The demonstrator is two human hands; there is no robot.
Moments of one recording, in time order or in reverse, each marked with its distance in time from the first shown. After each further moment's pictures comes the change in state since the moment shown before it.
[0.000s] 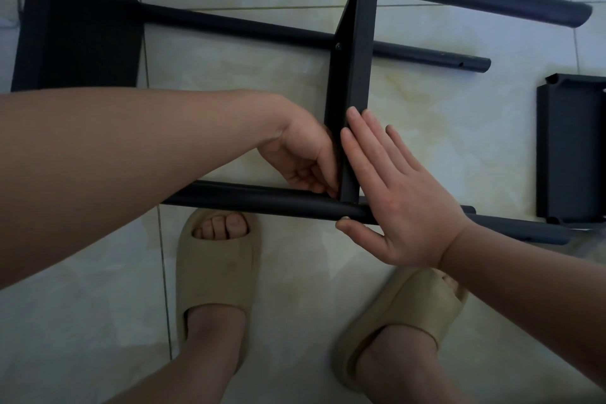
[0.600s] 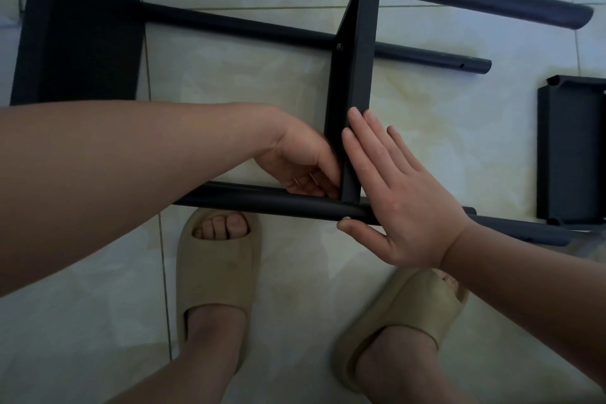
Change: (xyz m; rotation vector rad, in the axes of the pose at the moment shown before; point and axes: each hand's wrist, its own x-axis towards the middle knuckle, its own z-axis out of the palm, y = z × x) left_hand 0.001 -0.011 0.005 -0.085 -0.028 0.050; right_hand 0.000 0.001 0.001 0.013 -0.004 -0.005
